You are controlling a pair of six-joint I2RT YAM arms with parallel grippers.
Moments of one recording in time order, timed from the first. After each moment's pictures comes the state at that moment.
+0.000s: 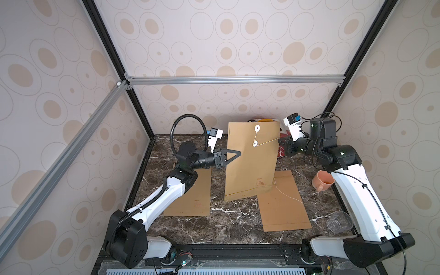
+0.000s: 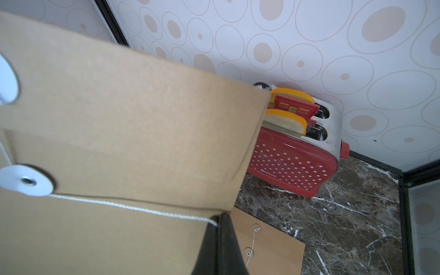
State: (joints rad) left arm -0.47 1.34 1.02 0.51 0.93 -0.81; right arm 0.35 1.32 1.65 -0.86 -0.23 -0.12
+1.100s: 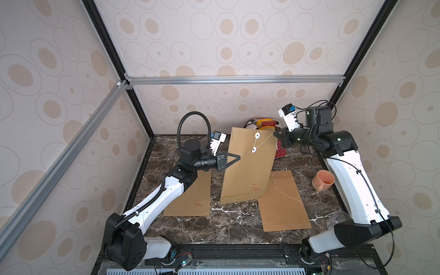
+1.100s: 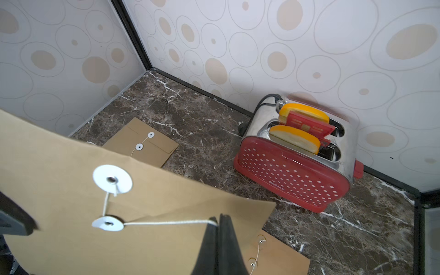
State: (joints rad) left arm -0.49 1.32 1.07 0.15 0.87 -0.58; right arm 0.39 1.50 1.92 -0.98 -0.29 -0.13
